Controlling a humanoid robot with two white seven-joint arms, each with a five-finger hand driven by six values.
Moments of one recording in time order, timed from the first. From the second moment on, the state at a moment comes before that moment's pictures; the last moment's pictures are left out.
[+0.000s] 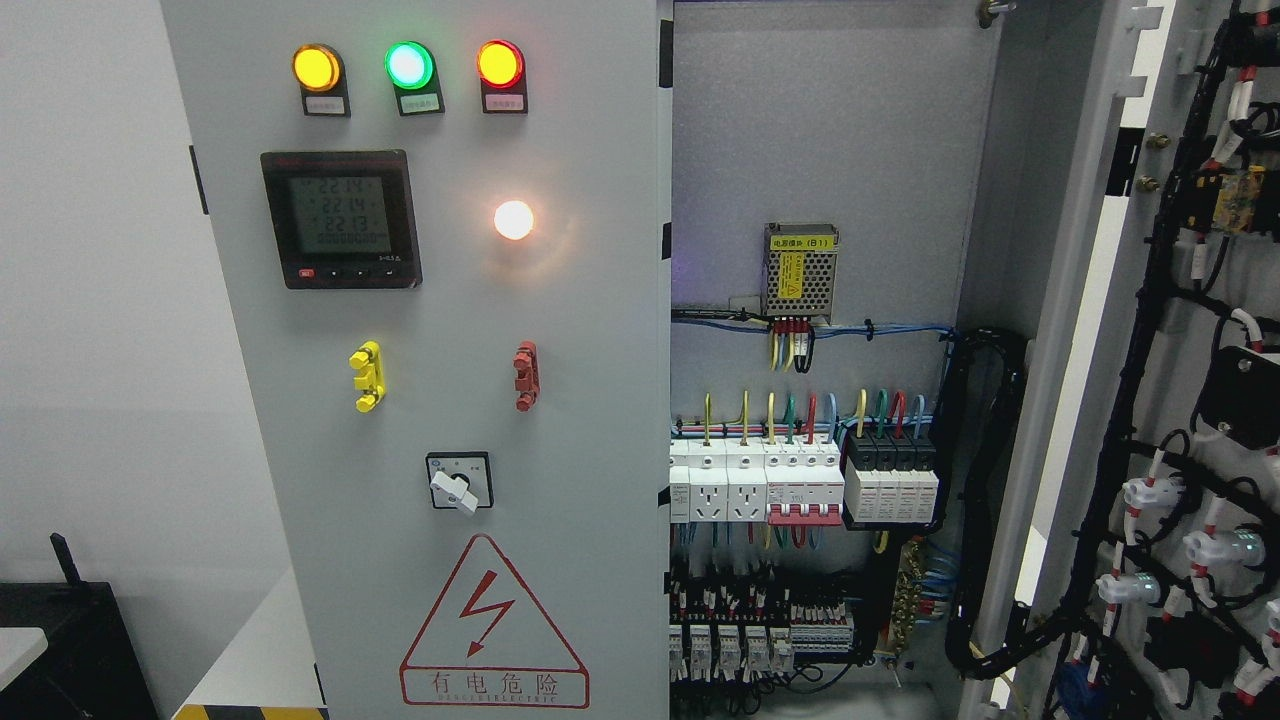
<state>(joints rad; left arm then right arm) 0.00 -0.05 0.17 0.01 -0.10 -0.15 -0.26 0.80 -0.04 0.05 -1.27 0.00 -0.31 0.08</state>
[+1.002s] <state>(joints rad) 0.00 -0.05 0.15 0.00 -0.10 -0.11 -0.26 0.76 -0.10 0.23 -1.70 0.00 -0.51 0.08</state>
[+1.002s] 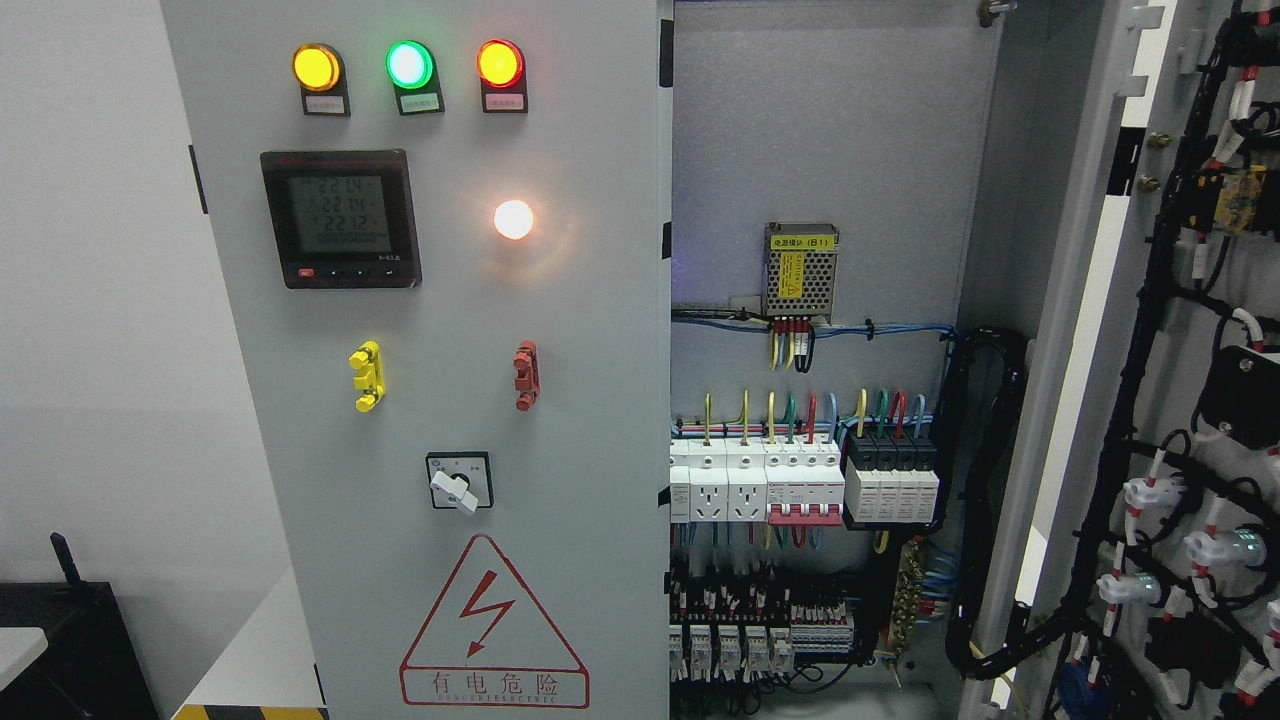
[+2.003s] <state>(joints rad) 0.00 -0.05 0.15 0.00 -0.10 -0.11 -0.26 0.33 -0.05 0.26 -1.77 0.00 -0.37 0.08</state>
